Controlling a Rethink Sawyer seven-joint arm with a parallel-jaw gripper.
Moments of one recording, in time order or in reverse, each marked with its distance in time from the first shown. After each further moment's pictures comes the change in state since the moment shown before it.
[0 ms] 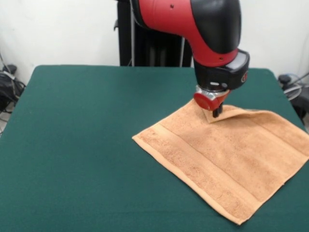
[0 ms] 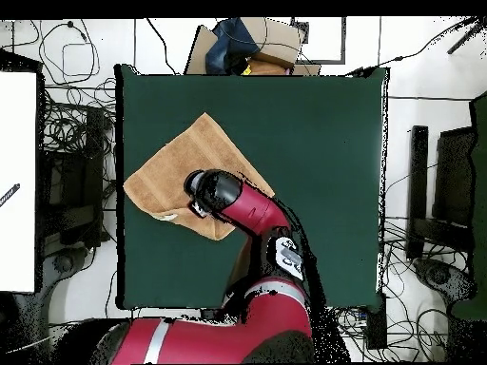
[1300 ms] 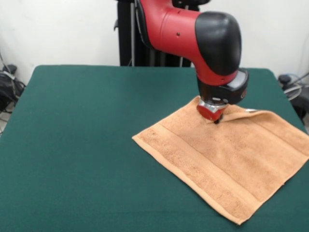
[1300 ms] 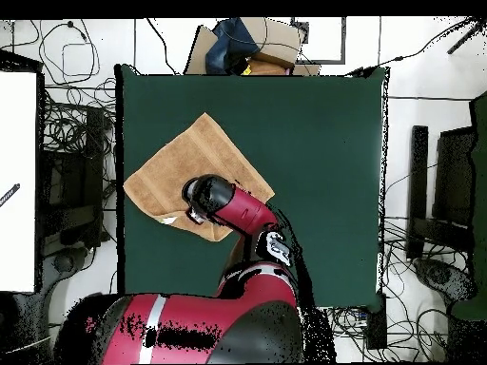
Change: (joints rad) arm 0.020 0.099 0.002 -0.030 0.003 0.000 0.000
